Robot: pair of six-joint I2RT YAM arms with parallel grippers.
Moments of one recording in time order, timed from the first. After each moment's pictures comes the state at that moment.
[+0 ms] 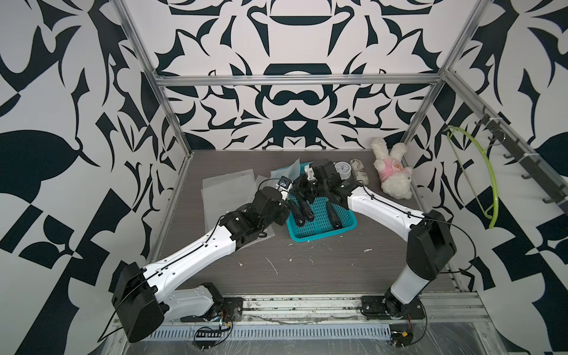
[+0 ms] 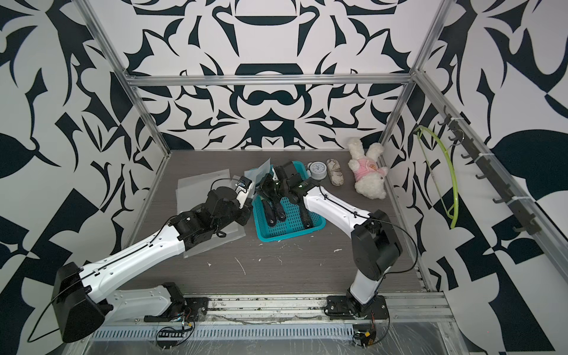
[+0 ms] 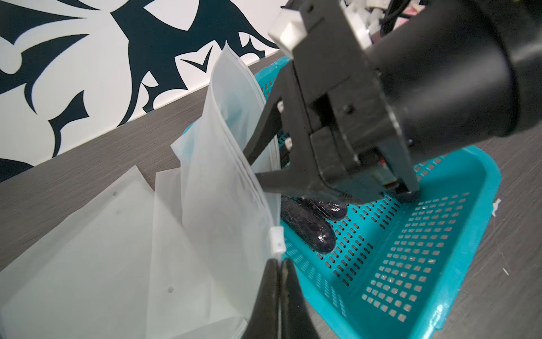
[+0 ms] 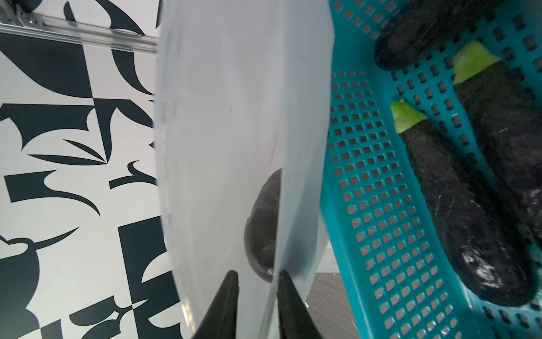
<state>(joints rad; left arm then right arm) -0.84 1.21 0.97 -0.34 -0.25 -0.07 0.64 1.70 1.34 -0.24 -0.39 1.20</state>
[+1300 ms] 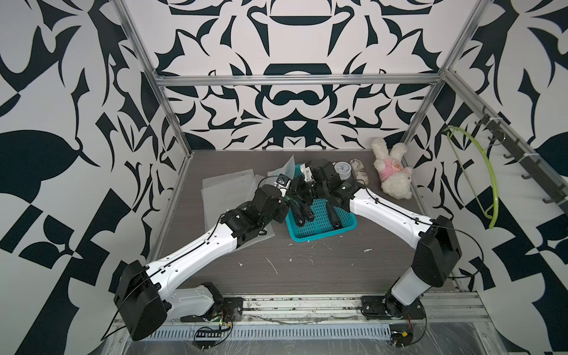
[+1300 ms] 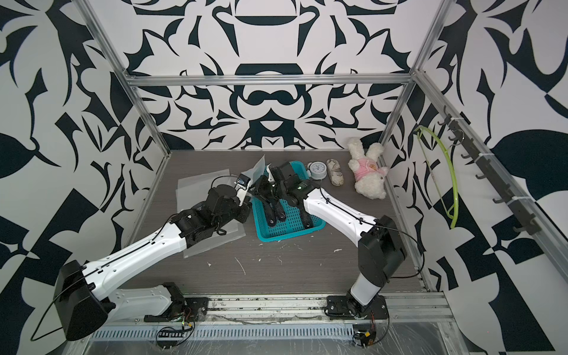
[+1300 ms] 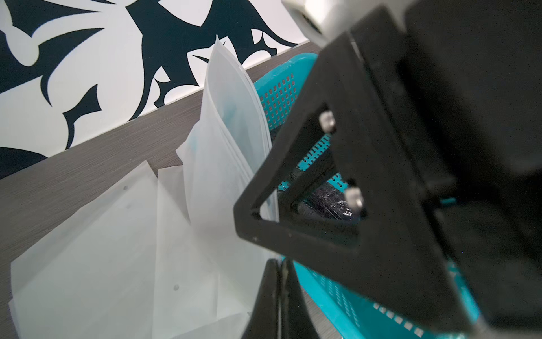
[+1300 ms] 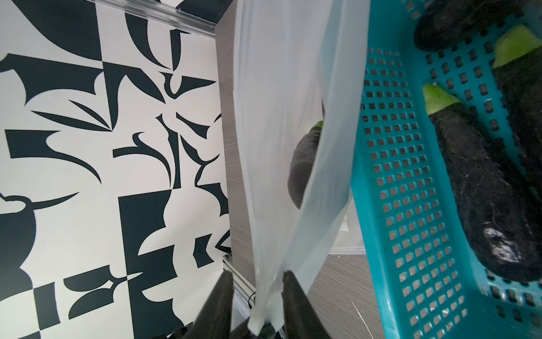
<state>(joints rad) -0.82 1.23 0.98 -0.33 -0.27 -0.08 0.70 1.64 1.36 -0.31 -0.38 1.13</state>
